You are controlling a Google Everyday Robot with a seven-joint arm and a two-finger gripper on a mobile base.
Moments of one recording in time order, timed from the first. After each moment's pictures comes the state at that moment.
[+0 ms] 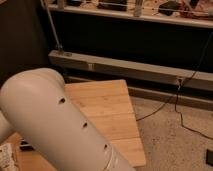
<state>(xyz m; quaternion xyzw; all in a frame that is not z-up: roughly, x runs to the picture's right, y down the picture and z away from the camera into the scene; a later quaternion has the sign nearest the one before) -0.456 0.400 0.601 -0.40 0.16 0.39 0.81</state>
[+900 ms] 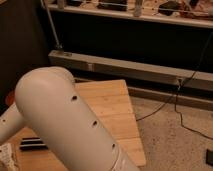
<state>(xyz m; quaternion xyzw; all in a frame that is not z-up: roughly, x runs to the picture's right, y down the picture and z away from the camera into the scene) -0.447 0.406 0.601 -0.43 0.16 0.36 0.81</state>
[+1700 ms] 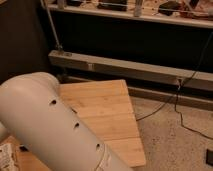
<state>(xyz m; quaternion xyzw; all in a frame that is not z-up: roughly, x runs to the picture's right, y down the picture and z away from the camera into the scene) -0.445 0.426 0.615 -0.38 0.20 0.32 0.84</state>
